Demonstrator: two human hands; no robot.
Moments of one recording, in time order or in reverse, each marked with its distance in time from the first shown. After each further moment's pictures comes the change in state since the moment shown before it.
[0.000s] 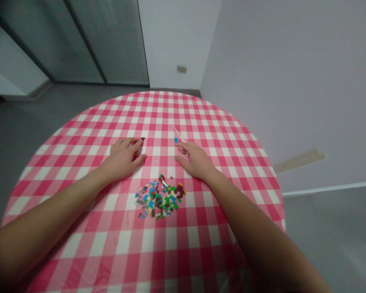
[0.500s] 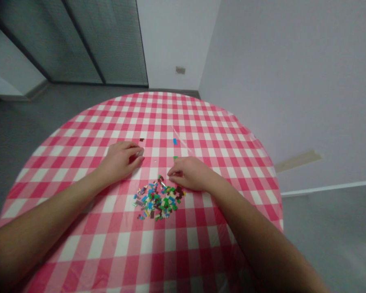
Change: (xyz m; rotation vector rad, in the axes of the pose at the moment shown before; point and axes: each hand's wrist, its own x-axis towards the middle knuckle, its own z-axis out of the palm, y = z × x) left_hand -0.003 -0.006 -0.003 -0.090 0.052 0.147; right_hand -0.010 -0.043 -0.021 -0.054 -0.427 -0.245
